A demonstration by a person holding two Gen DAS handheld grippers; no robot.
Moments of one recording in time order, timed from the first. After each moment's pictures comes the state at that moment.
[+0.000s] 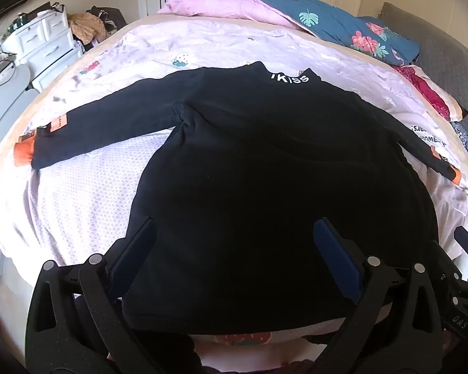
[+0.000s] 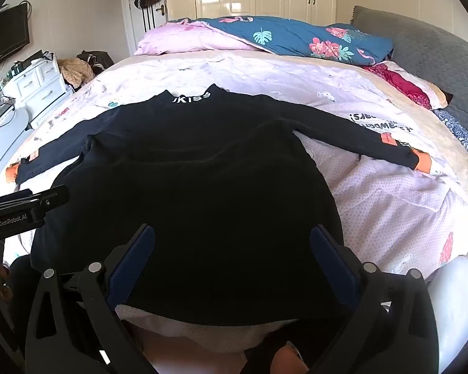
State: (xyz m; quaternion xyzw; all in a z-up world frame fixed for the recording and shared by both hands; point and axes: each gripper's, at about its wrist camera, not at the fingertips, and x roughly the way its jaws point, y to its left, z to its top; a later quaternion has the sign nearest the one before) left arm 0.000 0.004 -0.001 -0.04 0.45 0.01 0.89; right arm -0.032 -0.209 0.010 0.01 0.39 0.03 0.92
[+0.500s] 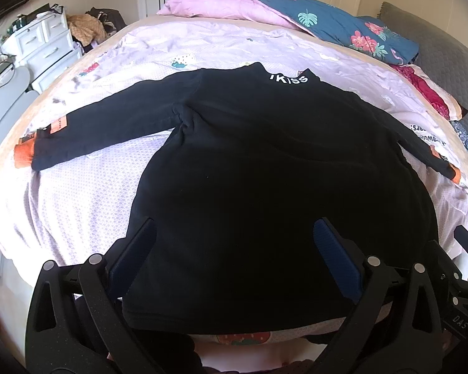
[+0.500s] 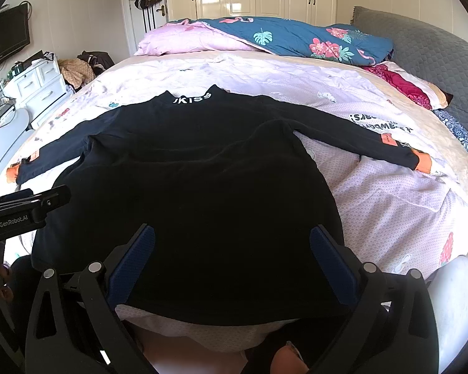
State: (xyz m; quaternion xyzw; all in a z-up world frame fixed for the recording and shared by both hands) left arm 0.000 0.005 0.000 -0.04 0.44 0.01 0.90; right arm -0.032 -0.207 0.011 0.01 0.39 0.03 0.92
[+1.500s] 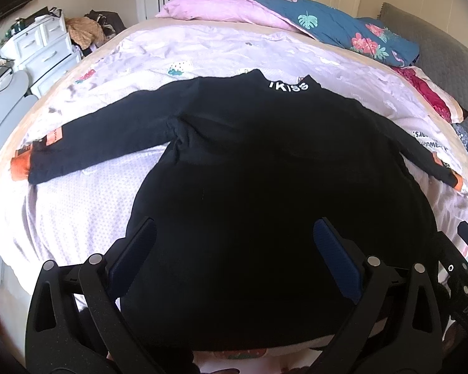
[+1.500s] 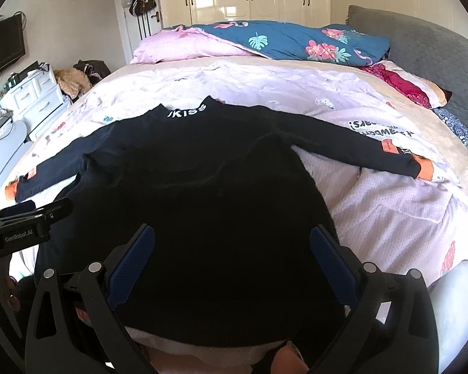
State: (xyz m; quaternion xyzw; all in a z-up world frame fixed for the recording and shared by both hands) left arm 0.021 -0.002 0.006 -0.04 0.44 0.01 0.90; right arm -0.008 -0.217 0.022 0.03 0.38 0.03 0.92
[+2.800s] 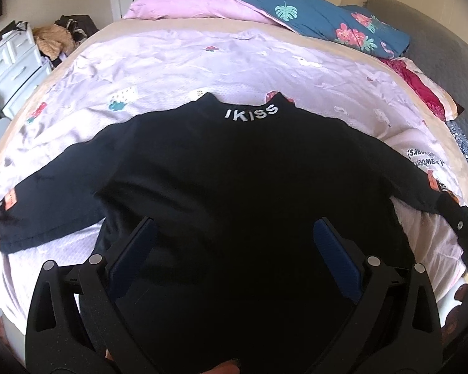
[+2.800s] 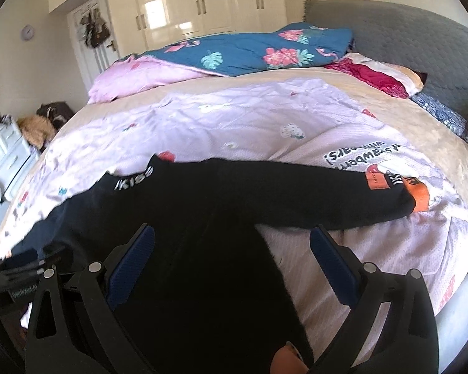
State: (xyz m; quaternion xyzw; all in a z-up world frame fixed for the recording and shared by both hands) left arm 0.135 -0.055 0.020 -0.02 0.47 -0.03 0.88; right arm 0.103 -0.277 0.053 0.09 0.35 -0.06 0.93
